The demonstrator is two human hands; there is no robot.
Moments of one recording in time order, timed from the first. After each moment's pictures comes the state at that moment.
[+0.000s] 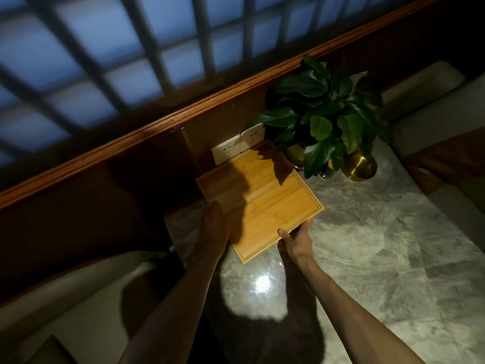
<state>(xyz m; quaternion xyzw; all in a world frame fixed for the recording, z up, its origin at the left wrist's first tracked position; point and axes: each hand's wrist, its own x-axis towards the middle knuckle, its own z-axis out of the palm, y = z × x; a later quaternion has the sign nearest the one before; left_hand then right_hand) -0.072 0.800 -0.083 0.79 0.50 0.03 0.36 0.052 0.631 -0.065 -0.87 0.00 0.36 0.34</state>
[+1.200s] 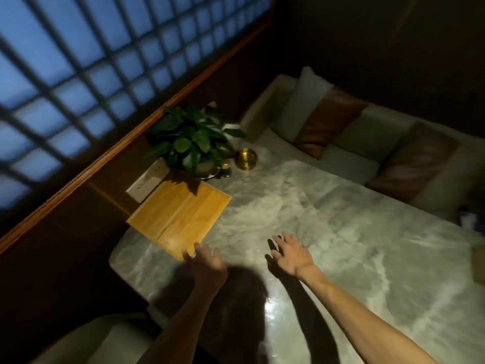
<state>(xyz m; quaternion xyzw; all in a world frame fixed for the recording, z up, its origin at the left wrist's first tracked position) -0.091 0.589 0.019 0.96 0.21 -0.19 -0.02 0.031 0.385 0.013 -0.93 -0.18 0.32 0.08</state>
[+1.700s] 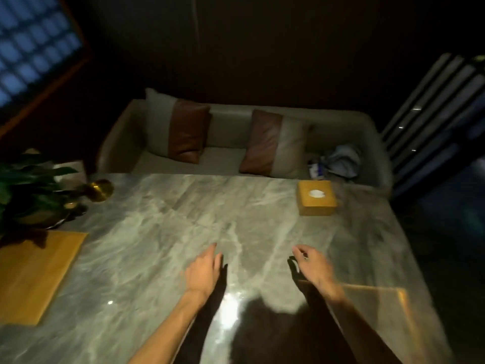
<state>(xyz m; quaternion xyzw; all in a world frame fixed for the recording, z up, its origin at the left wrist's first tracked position) -0.044 0.217 0.066 0.97 0.06 -0.15 0.20 -0.062 -0.069 0.078 -0.92 0.21 0.15 0.31</state>
